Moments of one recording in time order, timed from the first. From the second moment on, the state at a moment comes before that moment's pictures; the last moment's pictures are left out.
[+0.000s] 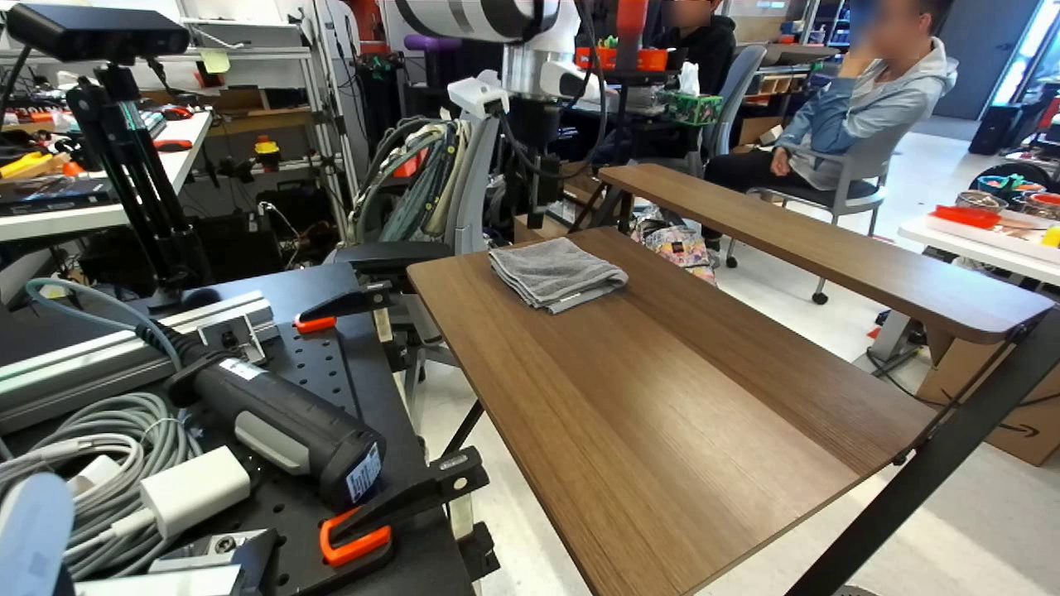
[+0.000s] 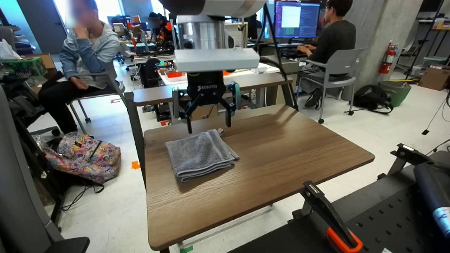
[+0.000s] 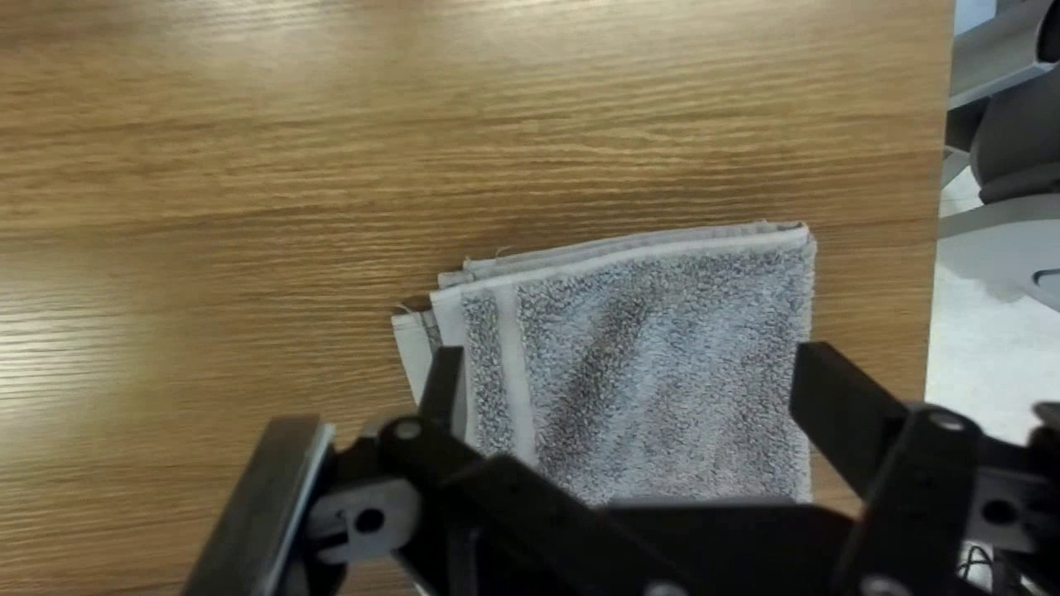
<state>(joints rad) 0.30 0.66 0.11 -1.83 -0.05 2.42 0.46</state>
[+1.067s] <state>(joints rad) 0.34 1.04 0.03 -1.46 -0.03 2.52 0.49</state>
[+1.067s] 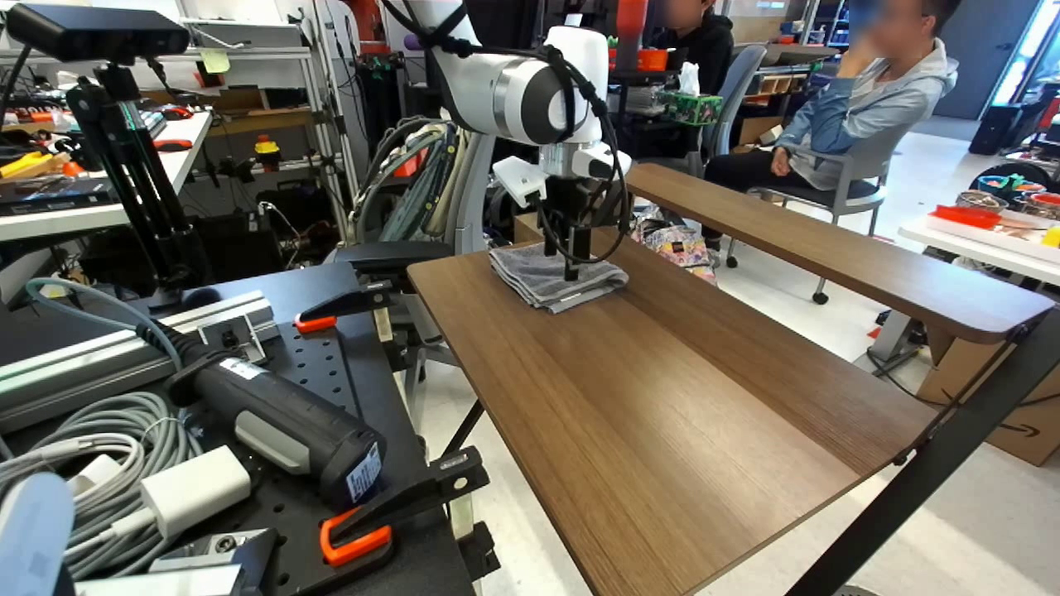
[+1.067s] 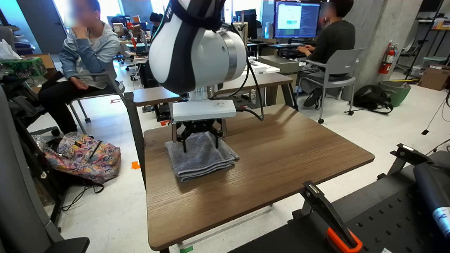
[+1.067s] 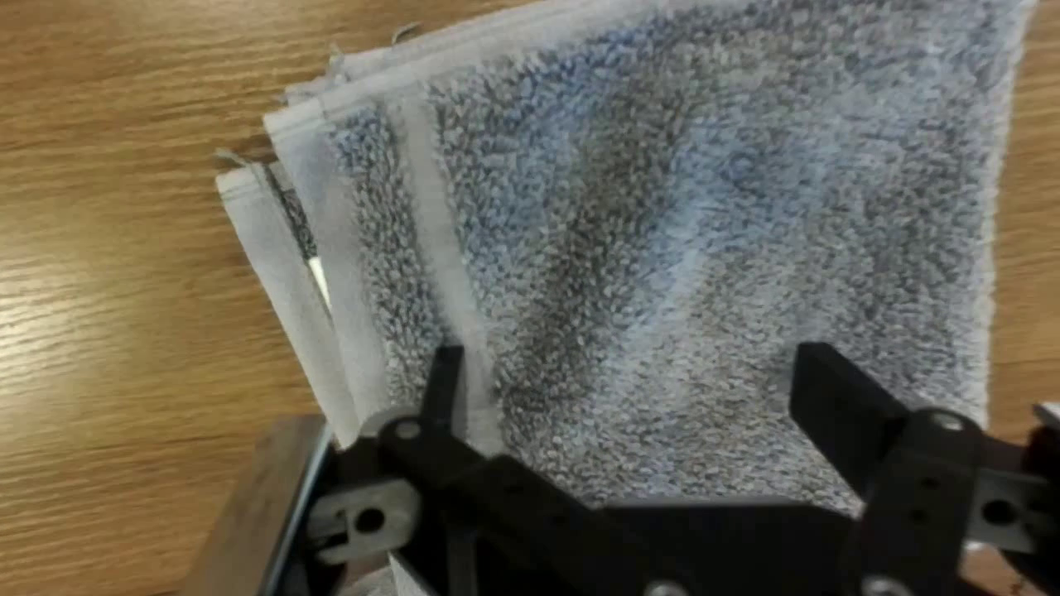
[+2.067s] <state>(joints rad) 0.32 1.09 -0.03 -1.37 -0.03 2.41 0.48</state>
